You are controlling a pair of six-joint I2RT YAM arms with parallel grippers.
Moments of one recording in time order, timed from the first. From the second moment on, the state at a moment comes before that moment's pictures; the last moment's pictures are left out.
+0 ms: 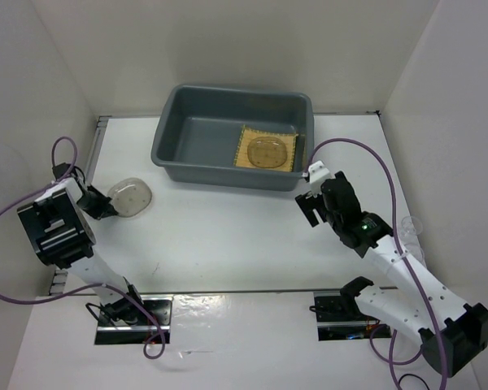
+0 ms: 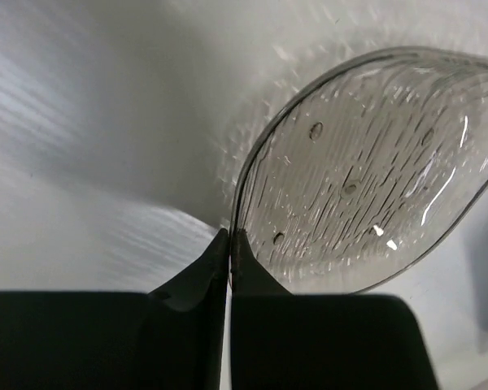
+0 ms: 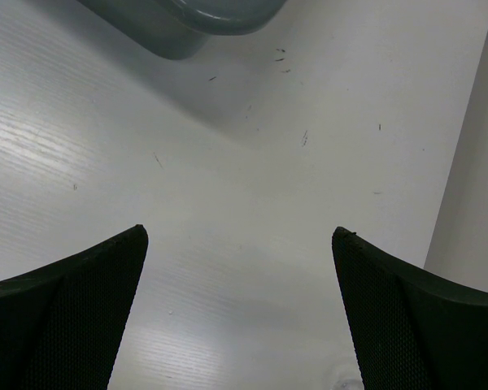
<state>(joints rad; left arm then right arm) 0.57 1.77 1.06 -0.55 0.23 -0.41 0.51 0.86 0.75 -0.50 0.36 -0.24</state>
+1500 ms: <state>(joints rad) -0.34 2.80 3.07 -1.10 0.47 -0.59 0.42 0.83 0.71 -0.44 0.55 -0.19</state>
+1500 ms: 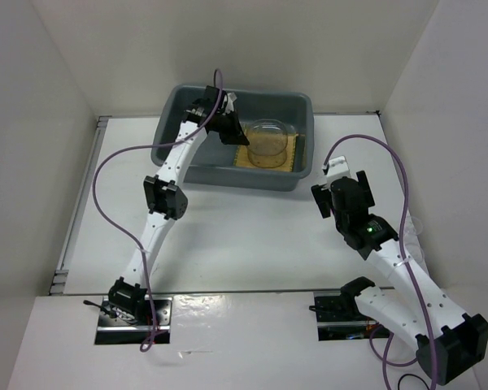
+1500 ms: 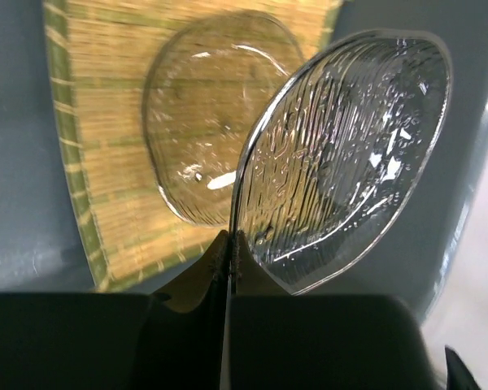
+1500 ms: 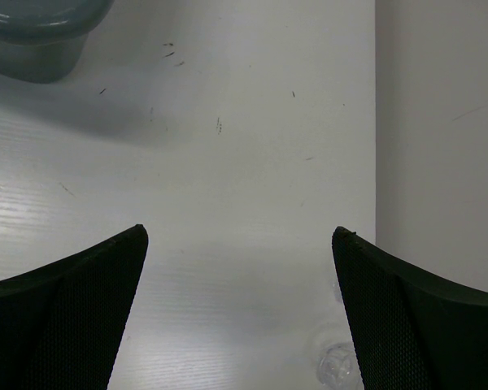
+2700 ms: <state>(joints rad) -0.23 2.78 3.12 -1.22 0.37 -0.66 0.41 0.83 0.71 -0.43 0.54 -0.19</state>
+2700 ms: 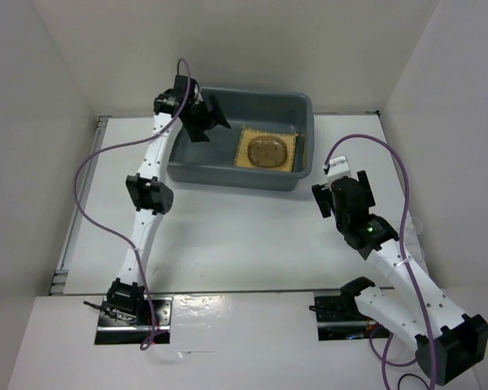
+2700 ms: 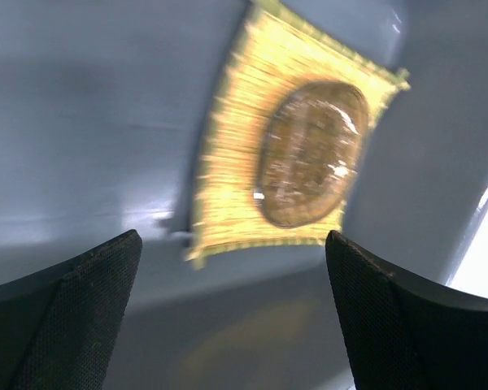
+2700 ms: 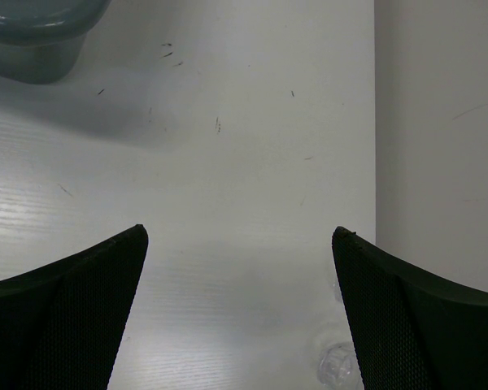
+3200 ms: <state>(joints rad) -0.32 2.70 2.89 -1.34 0.27 -0.65 0.40 0.83 0.71 -0.43 0.54 -0.19</state>
